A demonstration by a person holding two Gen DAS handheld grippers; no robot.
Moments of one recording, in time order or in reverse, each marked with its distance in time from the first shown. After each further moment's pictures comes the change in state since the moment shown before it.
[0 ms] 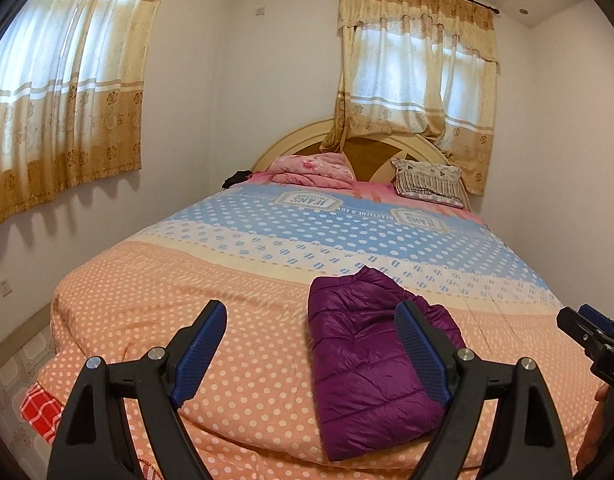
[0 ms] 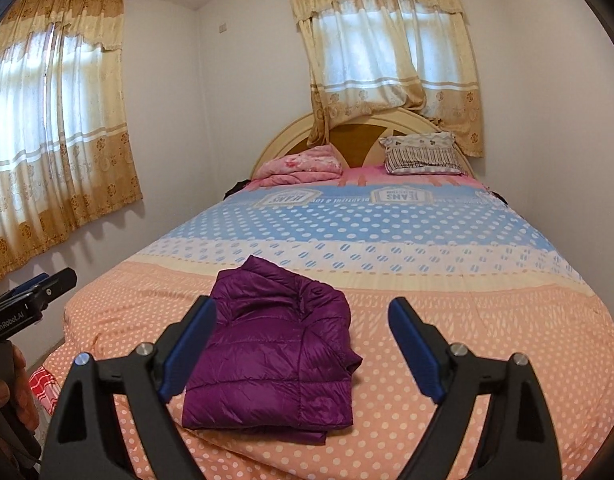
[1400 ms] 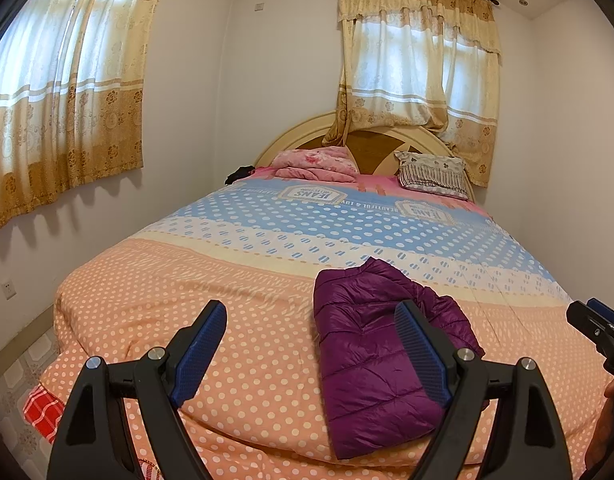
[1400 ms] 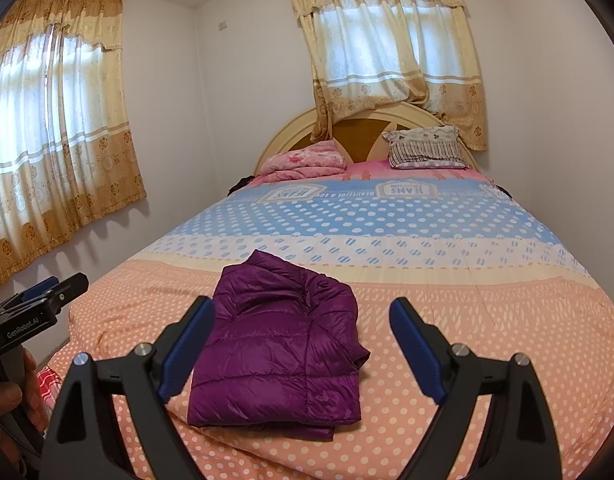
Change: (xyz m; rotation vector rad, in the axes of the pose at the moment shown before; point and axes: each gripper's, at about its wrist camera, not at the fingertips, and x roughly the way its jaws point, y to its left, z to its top) left arm 0.007 0.004 -0.004 0.018 0.015 0.013; right arm -0.001 0.007 -0.005 0.012 0.009 0.013
